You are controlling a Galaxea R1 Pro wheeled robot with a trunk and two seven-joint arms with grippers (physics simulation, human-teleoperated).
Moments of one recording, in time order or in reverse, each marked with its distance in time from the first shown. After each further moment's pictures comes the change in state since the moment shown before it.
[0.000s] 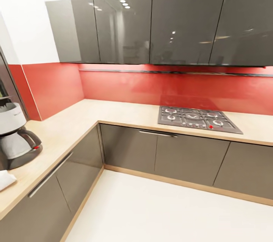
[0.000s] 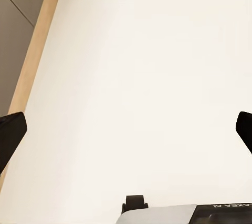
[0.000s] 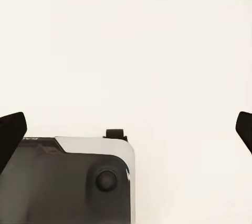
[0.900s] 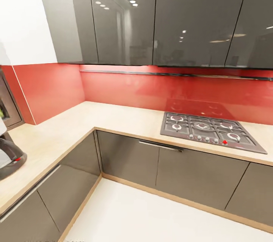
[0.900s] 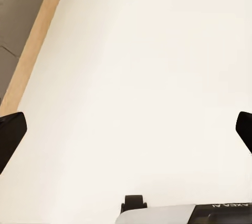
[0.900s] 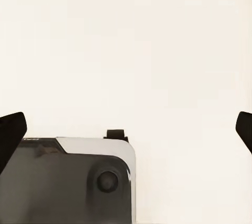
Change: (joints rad) left arm 0.000 -0.003 0.000 0.000 -0.001 0.000 0.000; right arm 0.000 0.002 0.000 -0.001 -0.001 0.000 0.000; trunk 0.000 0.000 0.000
